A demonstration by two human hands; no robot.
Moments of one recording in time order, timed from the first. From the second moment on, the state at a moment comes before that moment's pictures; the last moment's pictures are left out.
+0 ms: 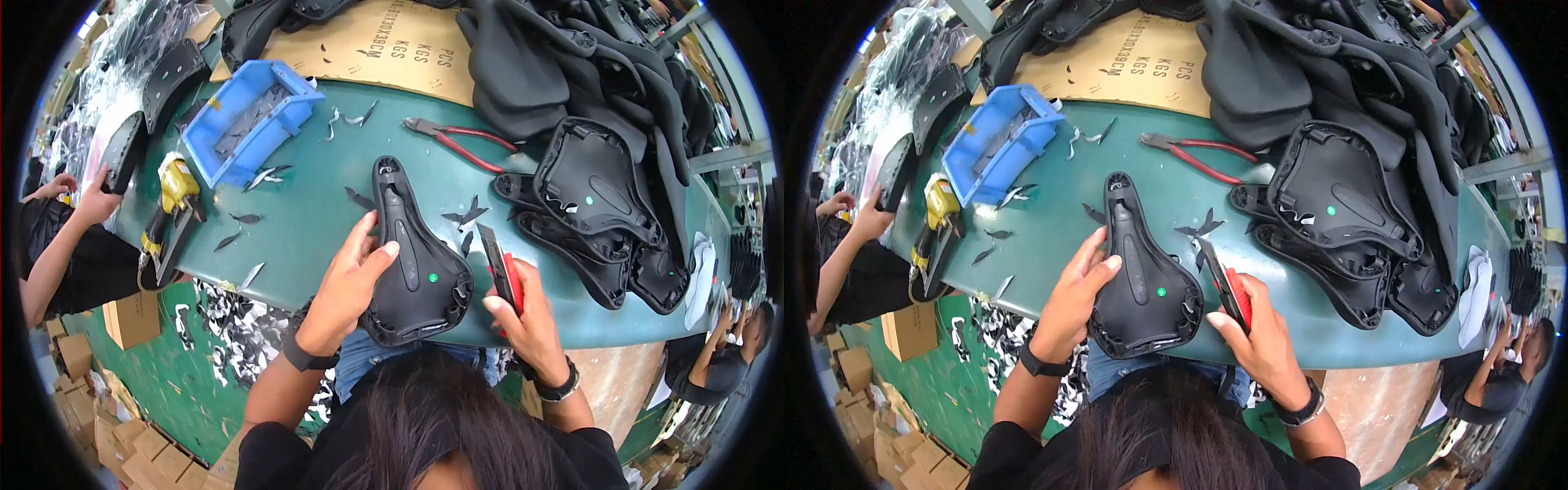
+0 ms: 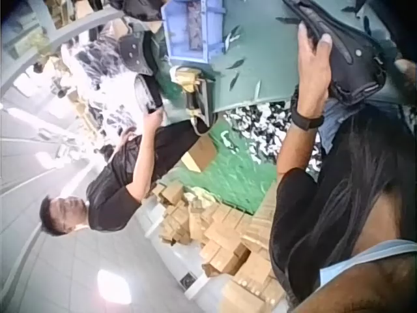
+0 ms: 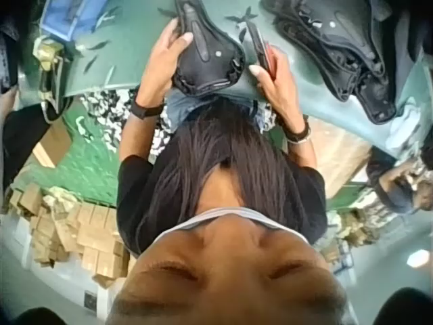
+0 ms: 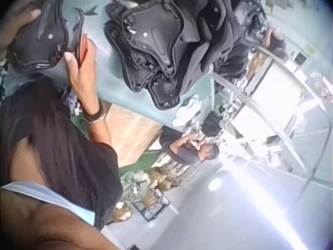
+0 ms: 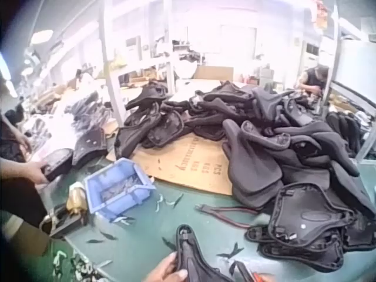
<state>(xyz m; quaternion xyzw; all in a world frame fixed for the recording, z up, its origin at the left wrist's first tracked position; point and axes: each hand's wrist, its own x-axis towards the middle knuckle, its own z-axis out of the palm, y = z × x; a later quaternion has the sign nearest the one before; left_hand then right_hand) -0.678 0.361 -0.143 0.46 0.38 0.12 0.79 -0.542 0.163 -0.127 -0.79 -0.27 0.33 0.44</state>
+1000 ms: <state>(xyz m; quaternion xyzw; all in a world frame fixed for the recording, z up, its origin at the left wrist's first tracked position) -0.692 0.433 -0.162 0.91 0.02 0.06 0.41 -0.540 0.188 -0.112 -0.76 -0.58 0.18 0.22</state>
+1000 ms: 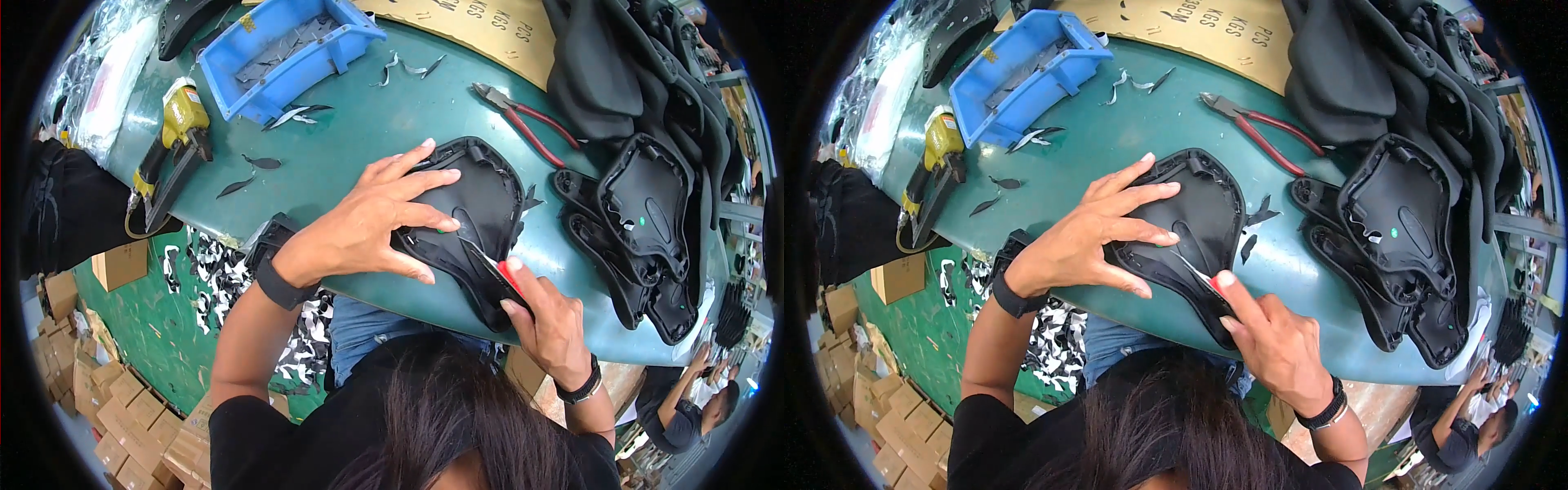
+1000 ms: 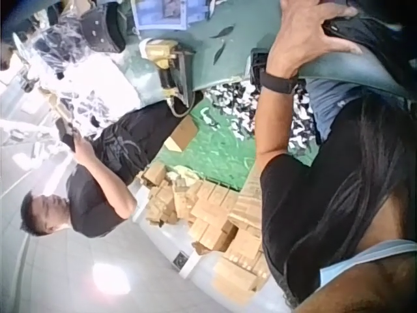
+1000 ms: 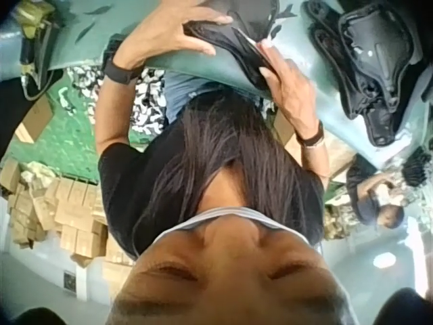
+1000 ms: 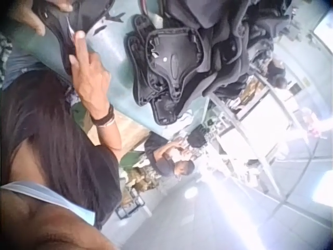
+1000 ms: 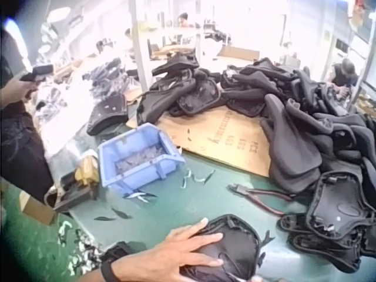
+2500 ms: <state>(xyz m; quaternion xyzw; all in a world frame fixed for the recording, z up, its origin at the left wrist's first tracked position) -0.666 0.399 -0.154 0.98 0.04 0.15 0.16 -0.538 0.144 -0.094 -0.75 -0.60 0.26 0.04</state>
